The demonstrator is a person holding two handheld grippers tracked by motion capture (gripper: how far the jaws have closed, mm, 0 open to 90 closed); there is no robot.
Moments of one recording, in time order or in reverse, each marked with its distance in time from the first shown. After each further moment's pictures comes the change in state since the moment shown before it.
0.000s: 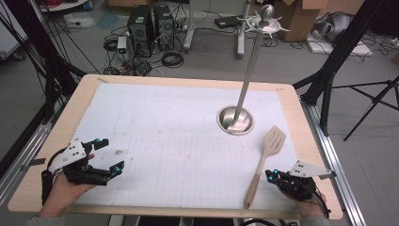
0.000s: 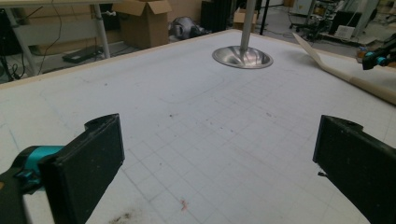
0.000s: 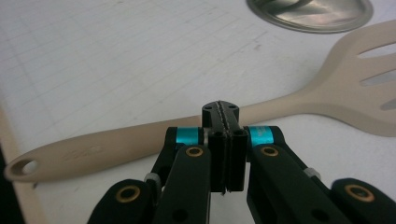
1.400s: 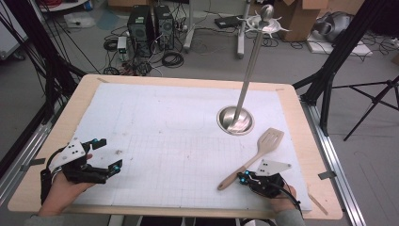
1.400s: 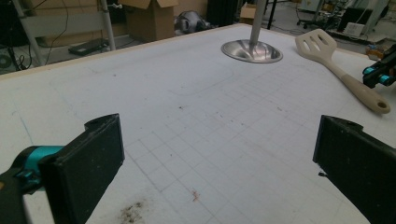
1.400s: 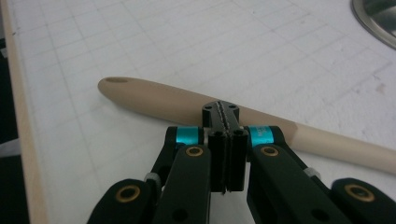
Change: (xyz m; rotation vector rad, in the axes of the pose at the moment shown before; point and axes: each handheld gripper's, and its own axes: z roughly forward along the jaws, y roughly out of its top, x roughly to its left) left arm 0.007 -0.006 -0.004 0.022 0.033 -0.022; right arm 0.040 0.026 0.064 0.065 0.125 -0.129
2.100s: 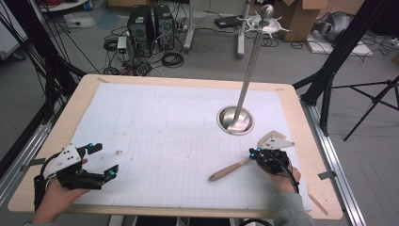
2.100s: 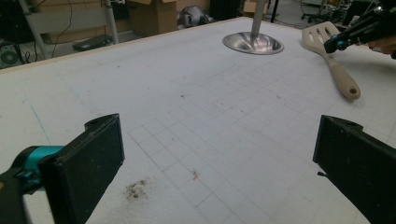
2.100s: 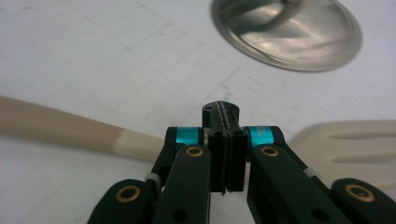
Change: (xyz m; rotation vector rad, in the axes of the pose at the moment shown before) left arm -0.005 -0.006 -0.014 0.023 0.012 0.012; right arm -0.059 0.019 0.003 0.058 -0.291 0.125
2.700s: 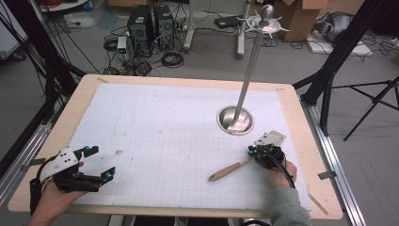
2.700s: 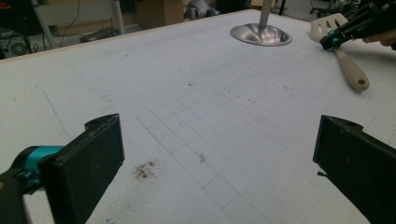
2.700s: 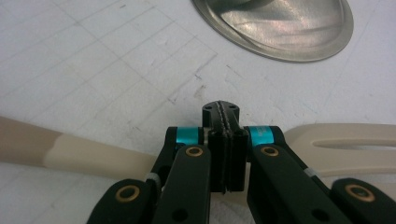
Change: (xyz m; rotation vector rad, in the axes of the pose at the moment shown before) left arm 0.002 -0.007 -0.007 0.023 0.028 -0.005; right arm -0.002 0.008 0.021 0.102 -0.075 -0.065
